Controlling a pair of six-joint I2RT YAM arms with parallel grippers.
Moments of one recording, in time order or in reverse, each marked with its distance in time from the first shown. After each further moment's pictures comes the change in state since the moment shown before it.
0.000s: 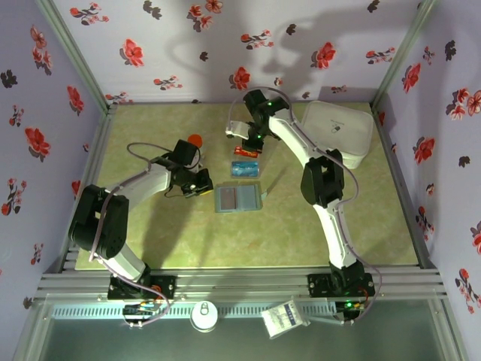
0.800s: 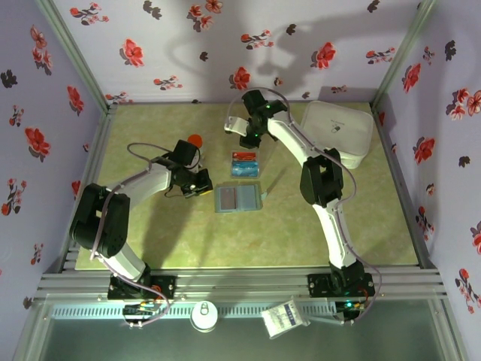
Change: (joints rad) left arm 0.005 0.016 0.001 0.000 0.000 0.000; right arm 0.000 0.009 -0.045 0.173 0.078 0.061
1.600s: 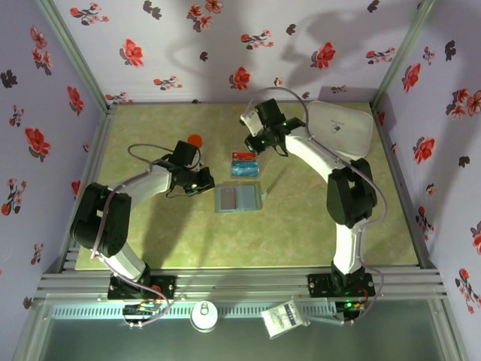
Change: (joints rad) left arm 0.000 0.003 -0.038 0.123 0.020 -0.012; right arm 0.009 -0.438 -0.636 0.429 0.042 0.717
